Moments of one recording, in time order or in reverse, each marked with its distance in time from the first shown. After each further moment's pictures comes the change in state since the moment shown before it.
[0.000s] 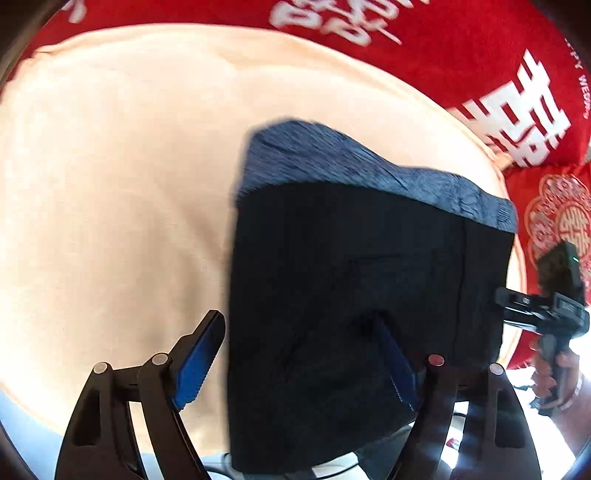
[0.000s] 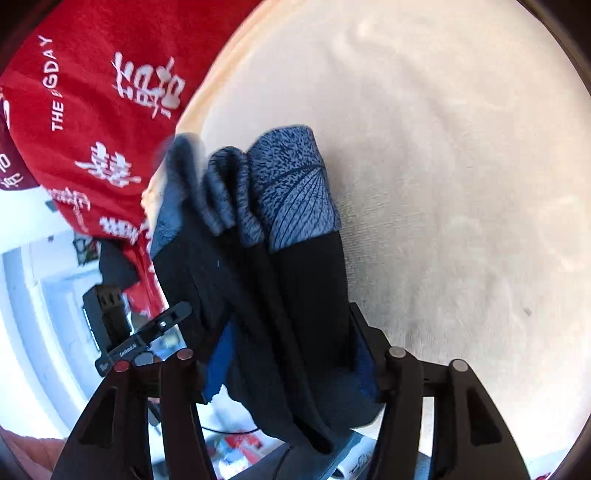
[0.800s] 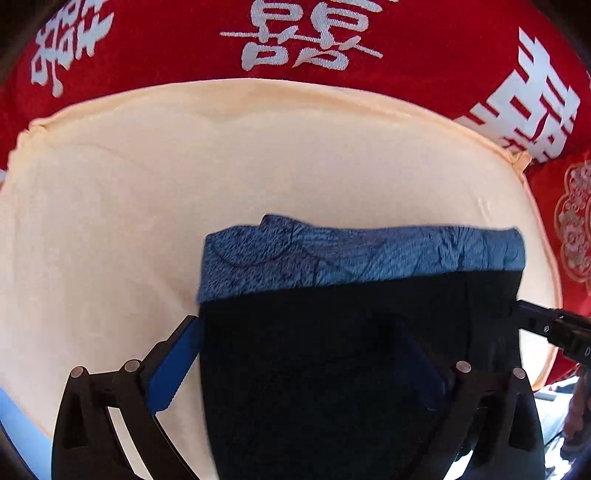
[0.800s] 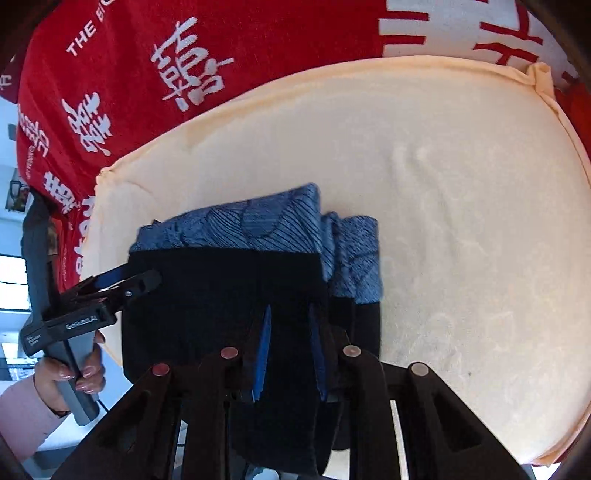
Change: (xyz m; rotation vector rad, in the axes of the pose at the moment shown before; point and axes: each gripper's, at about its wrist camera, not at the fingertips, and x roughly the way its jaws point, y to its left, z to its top) left arm 0.003 -0.032 0.026 0.112 -0.093 0.168; right arm -0.002 0.071 0.004 -0.282 -0.136 -0.356
